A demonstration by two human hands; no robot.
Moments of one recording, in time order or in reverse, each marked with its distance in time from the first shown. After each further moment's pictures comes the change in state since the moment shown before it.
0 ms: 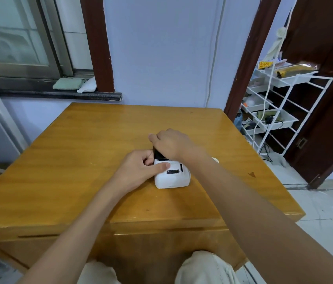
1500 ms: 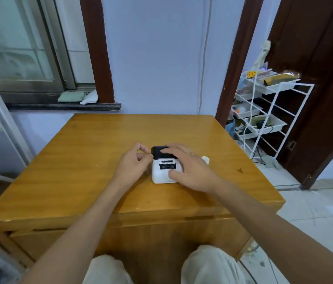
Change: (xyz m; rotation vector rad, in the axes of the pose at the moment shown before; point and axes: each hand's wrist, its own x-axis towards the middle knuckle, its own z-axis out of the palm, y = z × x) left_hand -0.011 0.014 -0.005 -0.023 0.155 -0.057; right_hand -0.113 0.037 0.007 0.275 0.170 -0.217
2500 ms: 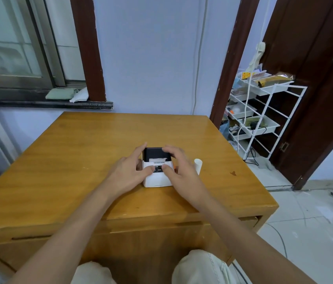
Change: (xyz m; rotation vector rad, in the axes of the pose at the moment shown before) left_hand -0.003 0.007 0.003 0.347 -0.206 0.062; right_hand -0.012 -0.007 0.020 0.306 0.238 0.176
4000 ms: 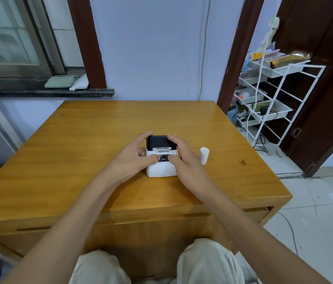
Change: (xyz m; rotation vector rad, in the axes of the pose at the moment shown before) left_hand 0.018 -0.013 0.006 -0.389 -0.100 -0.083; right_hand -0.002 -0.005 0.005 0.196 -0.058 0.188
